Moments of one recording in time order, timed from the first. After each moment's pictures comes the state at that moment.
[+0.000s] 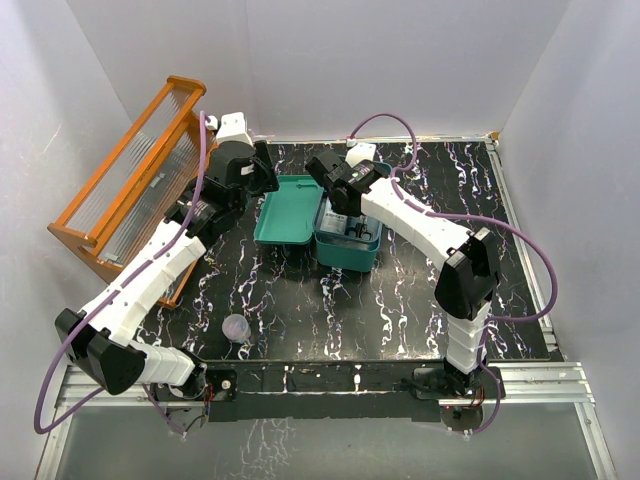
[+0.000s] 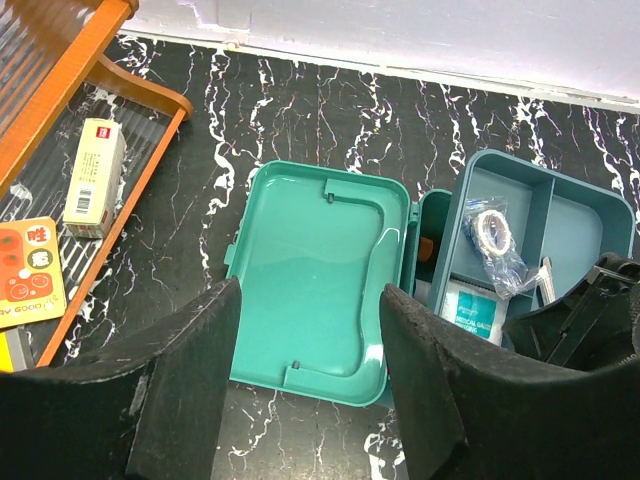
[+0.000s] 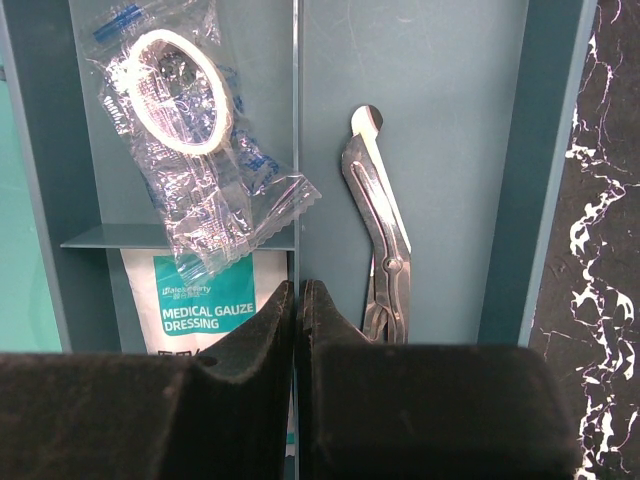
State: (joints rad) left arm -0.59 1.34 1.42 -0.50 -0.46 -0.42; right arm 0.72 1.90 1.84 -1.04 0.60 0.83
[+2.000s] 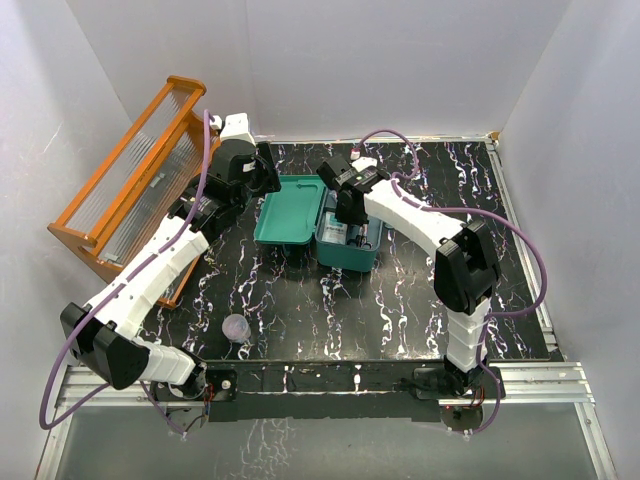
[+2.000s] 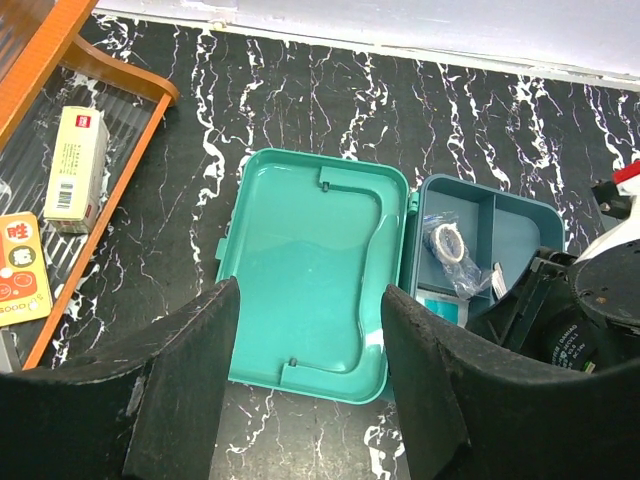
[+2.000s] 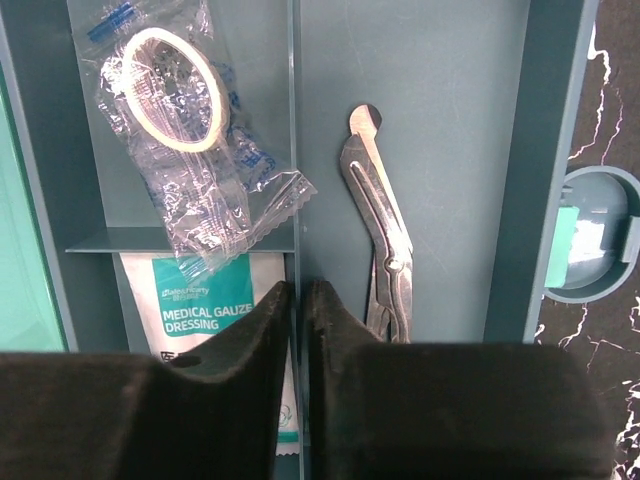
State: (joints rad) left arm -0.56 1.37 1.42 -0.50 -0.40 -0.42; right arm 0.64 1.93 1.71 -0.93 0.40 0.79
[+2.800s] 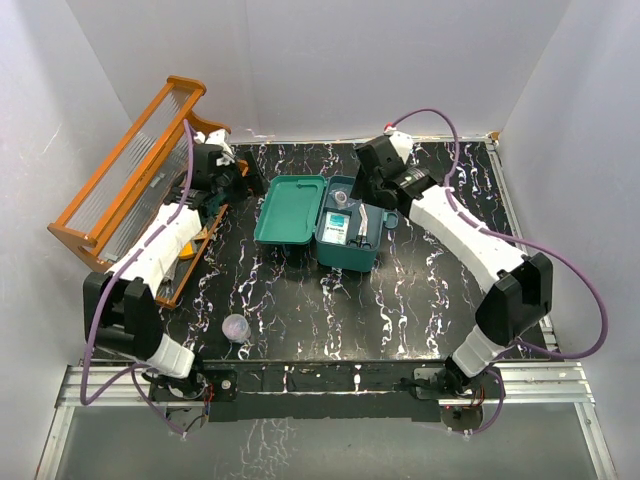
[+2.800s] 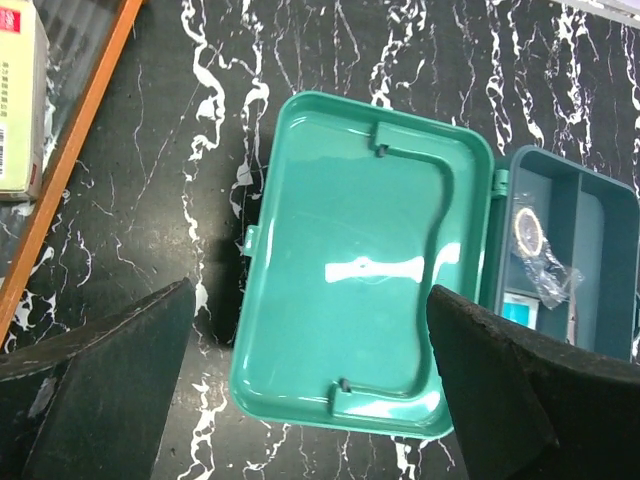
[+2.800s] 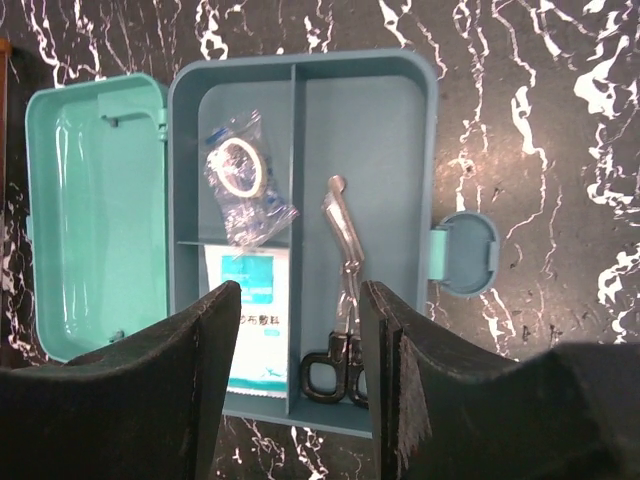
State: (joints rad) left arm -0.28 1.48 1.24 -0.33 0.02 -0.44; right arm 0.57 1.64 1.59 -0.78 0.37 0.71
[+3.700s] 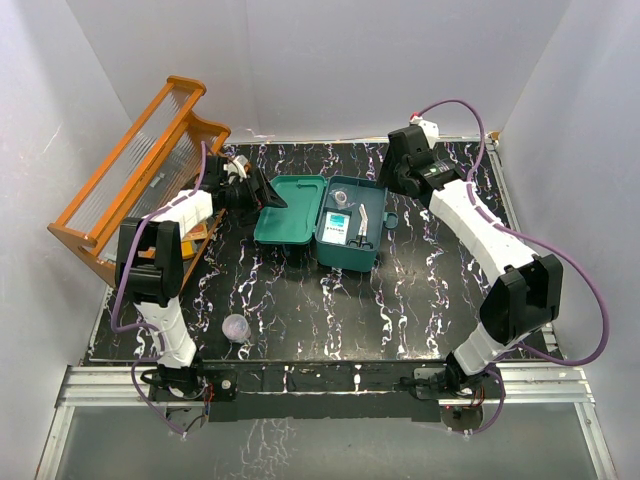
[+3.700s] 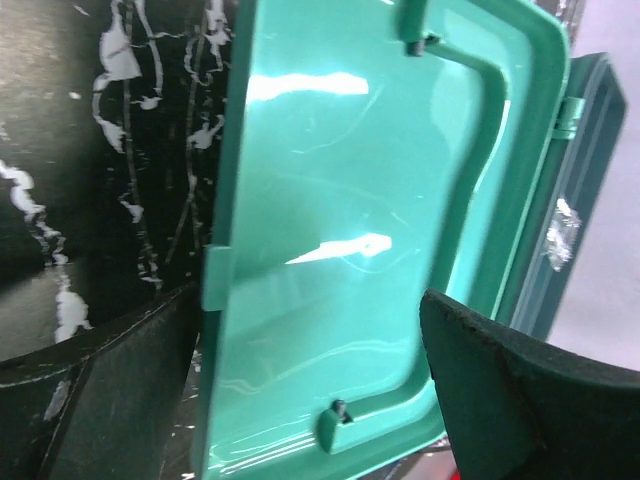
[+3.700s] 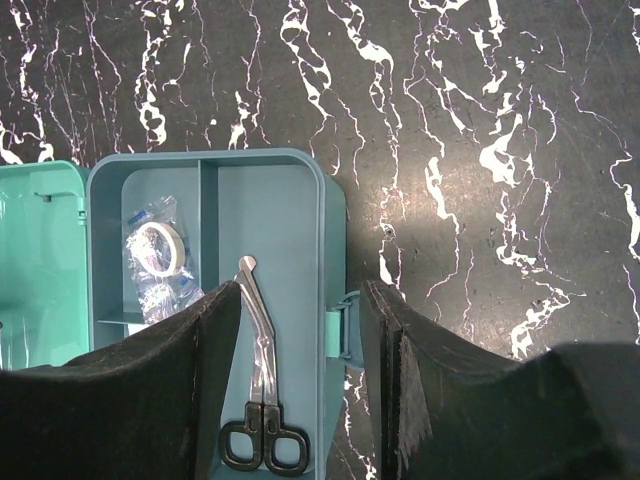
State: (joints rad) left arm -0.14 1.89 1.30 -0.29 0.60 -0.56; right arm 0.39 1.60 1.53 -0.67 0.32 0.55
